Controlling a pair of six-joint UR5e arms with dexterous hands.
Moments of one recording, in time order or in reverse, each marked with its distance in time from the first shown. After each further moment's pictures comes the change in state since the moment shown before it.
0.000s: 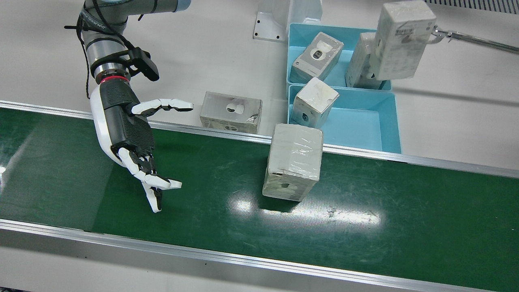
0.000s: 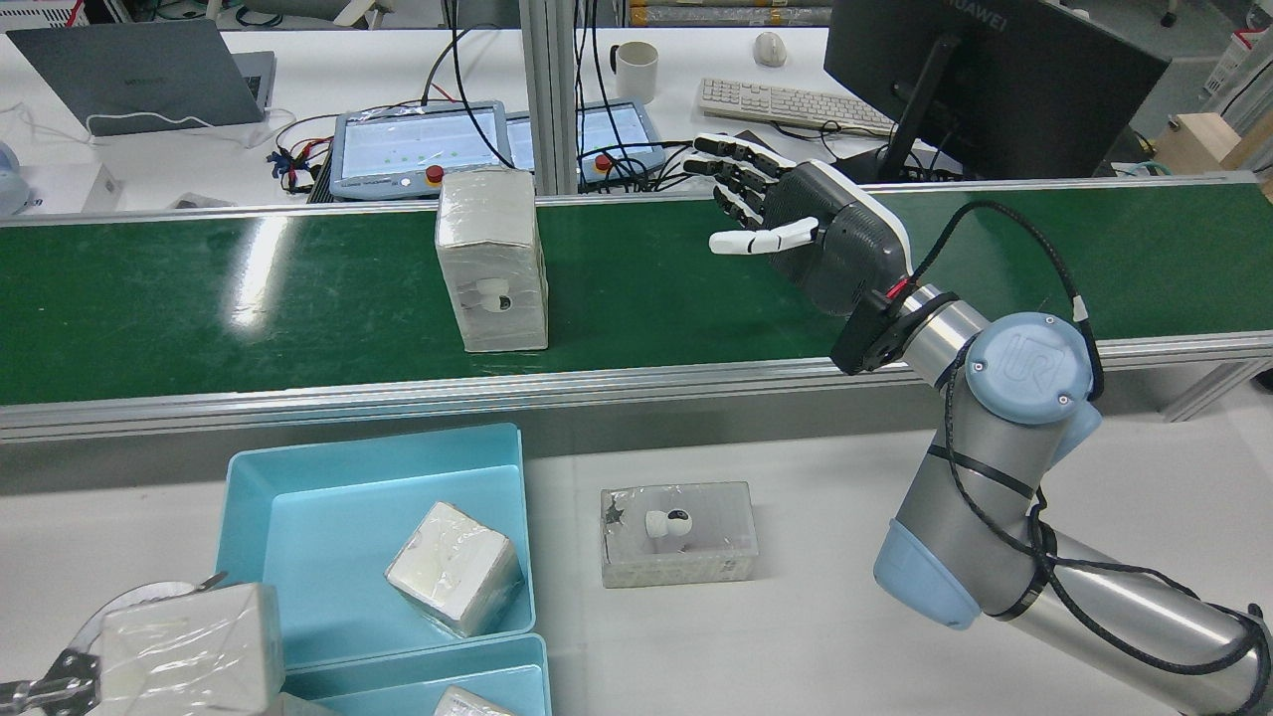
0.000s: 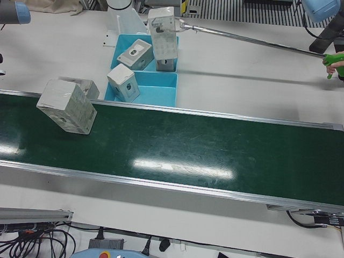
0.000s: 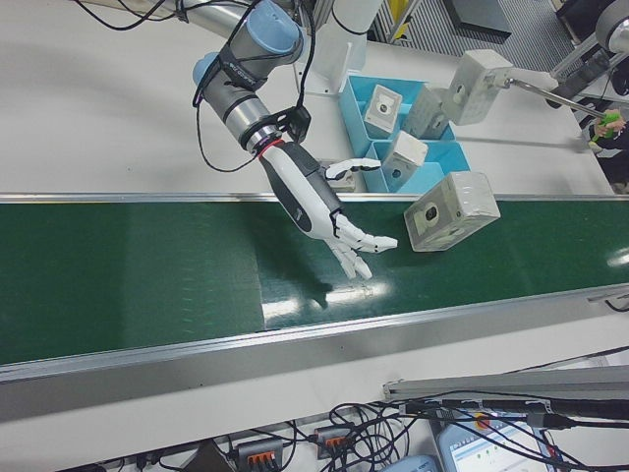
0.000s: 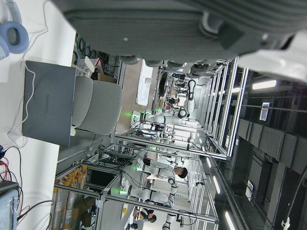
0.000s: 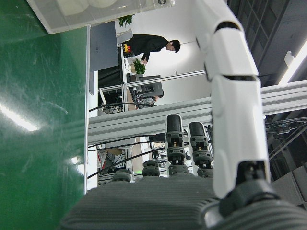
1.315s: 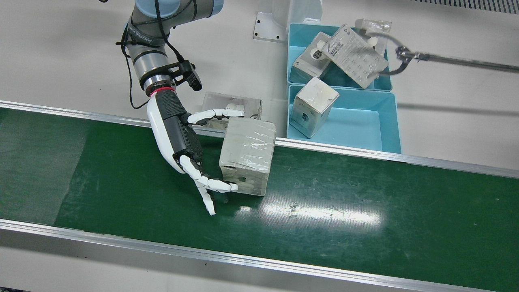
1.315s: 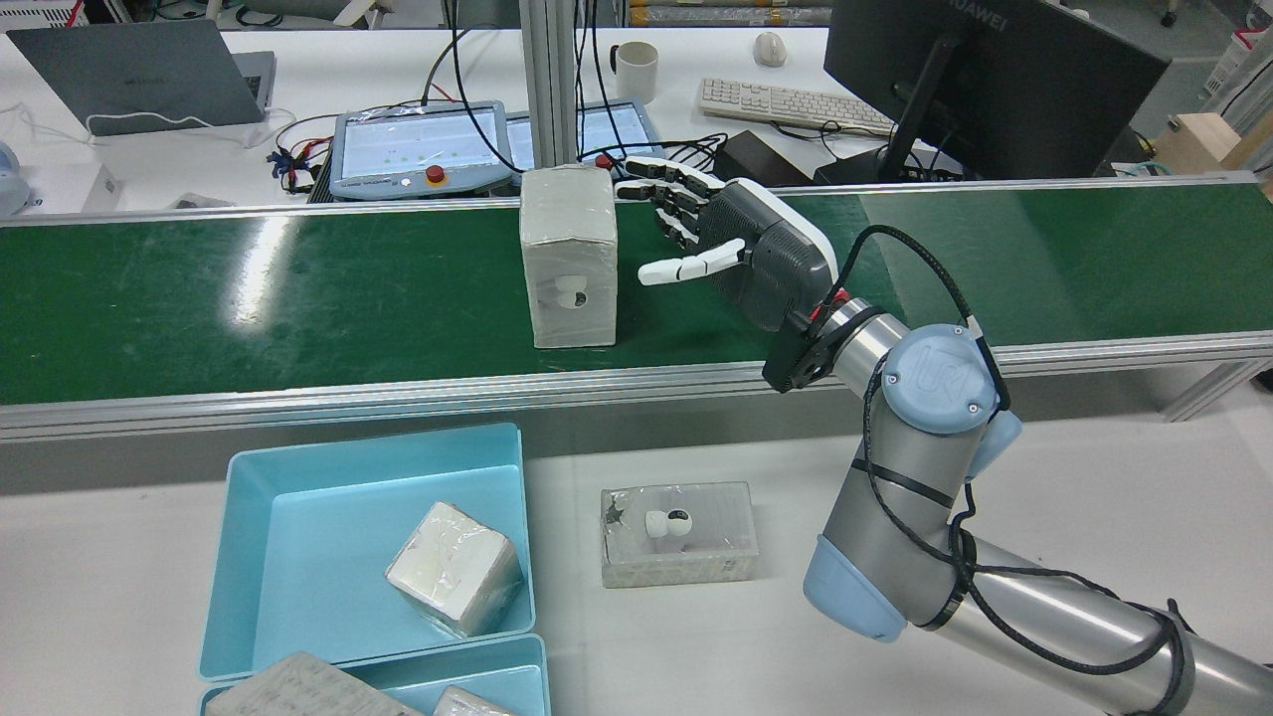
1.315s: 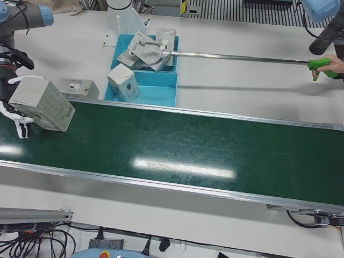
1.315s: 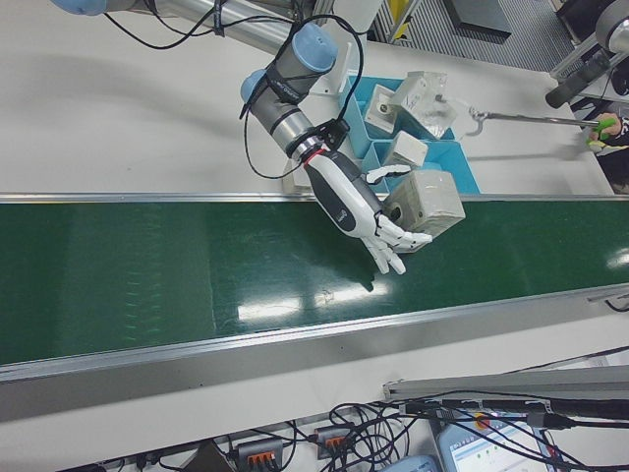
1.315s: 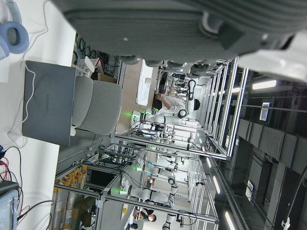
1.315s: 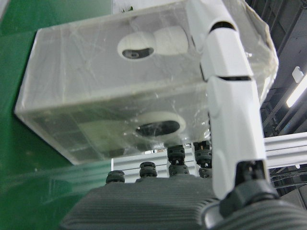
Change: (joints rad) left arm 0.000 0.000 0.000 0.000 0.000 0.000; right arm -0.120 0.134 -0.099 -0.005 0.080 -0.089
